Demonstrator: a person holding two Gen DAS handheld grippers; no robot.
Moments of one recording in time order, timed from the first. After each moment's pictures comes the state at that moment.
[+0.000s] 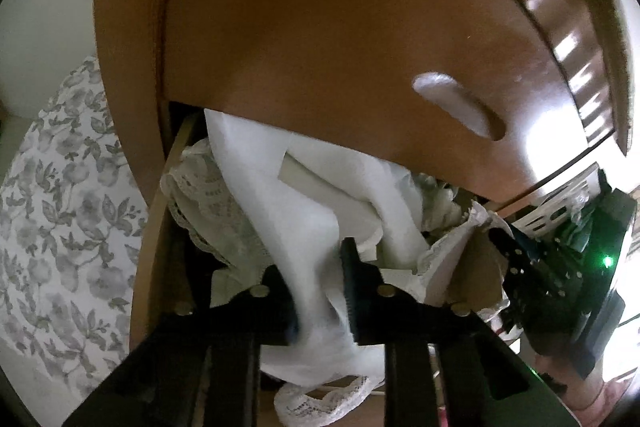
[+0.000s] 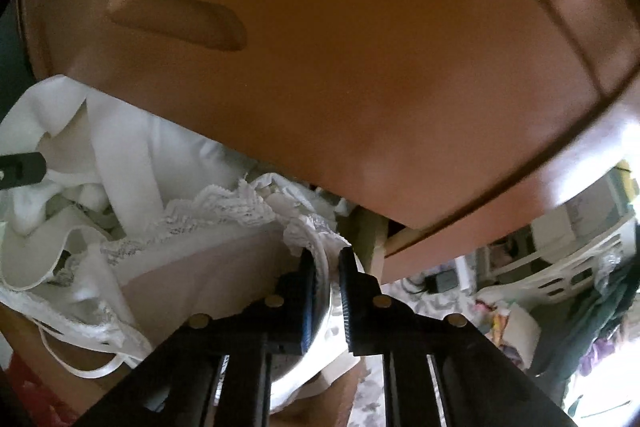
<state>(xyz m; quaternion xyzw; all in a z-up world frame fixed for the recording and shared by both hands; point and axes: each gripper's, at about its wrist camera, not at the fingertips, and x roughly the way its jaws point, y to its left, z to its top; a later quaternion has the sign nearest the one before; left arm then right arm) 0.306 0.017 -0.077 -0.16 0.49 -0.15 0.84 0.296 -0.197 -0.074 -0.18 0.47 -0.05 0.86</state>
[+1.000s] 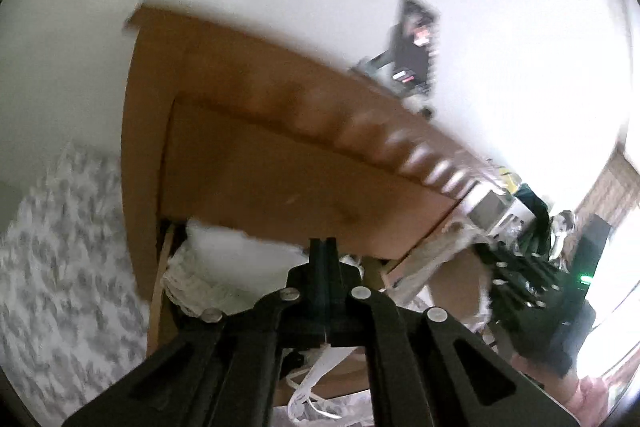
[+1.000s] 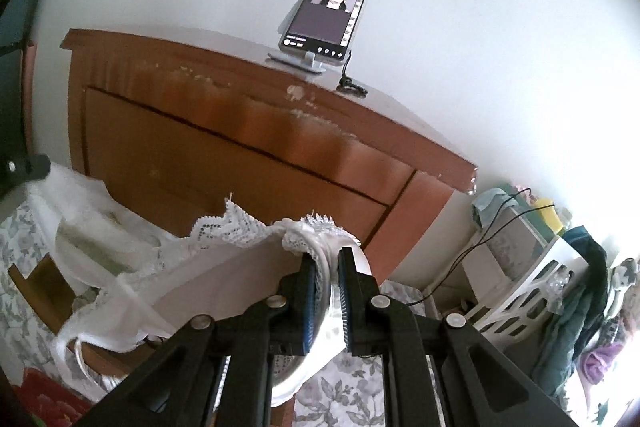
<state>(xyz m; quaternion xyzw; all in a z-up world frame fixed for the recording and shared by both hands) 0.229 0.035 0.042 -0.17 0.32 -0.23 0.91 0.193 -0.192 0.048 -0.17 0.28 -0.09 0.94</state>
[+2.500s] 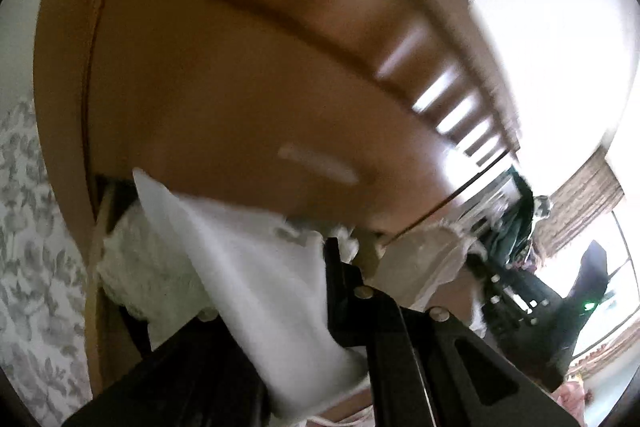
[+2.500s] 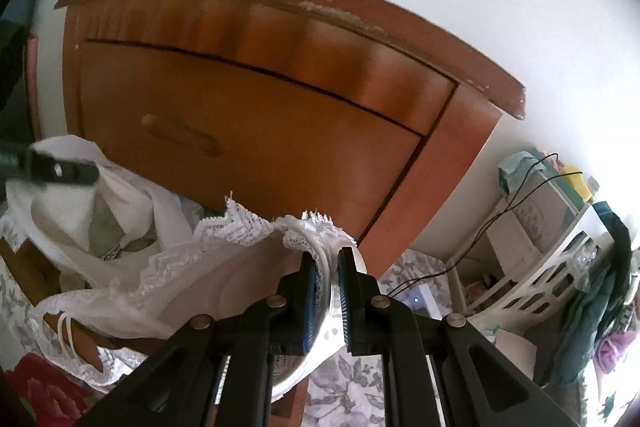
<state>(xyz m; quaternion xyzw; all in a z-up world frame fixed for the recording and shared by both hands) 0.290 0.011 -0.029 -0.21 0.40 -0.29 0.85 0.216 -0.223 -0.003 -0.15 0.33 -0.07 0.93</state>
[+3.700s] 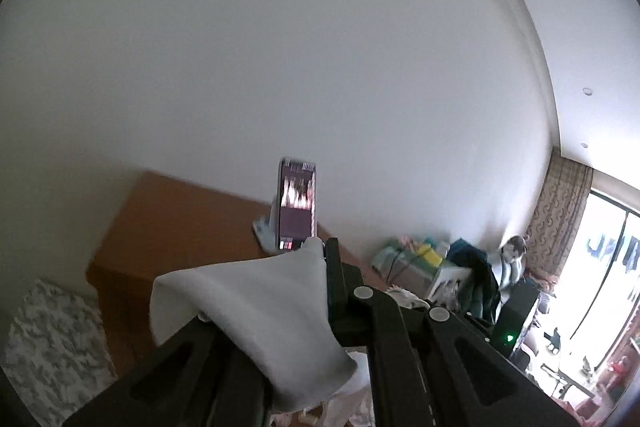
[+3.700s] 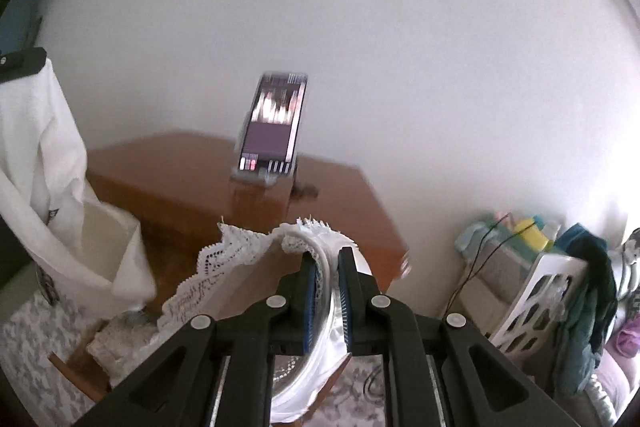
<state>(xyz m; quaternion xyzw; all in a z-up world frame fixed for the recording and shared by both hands) 0.186 0.053 0.211 -0.16 0.12 -0.31 0.93 0.163 -0.221 0.140 -0.10 0.16 -0.10 0.98</state>
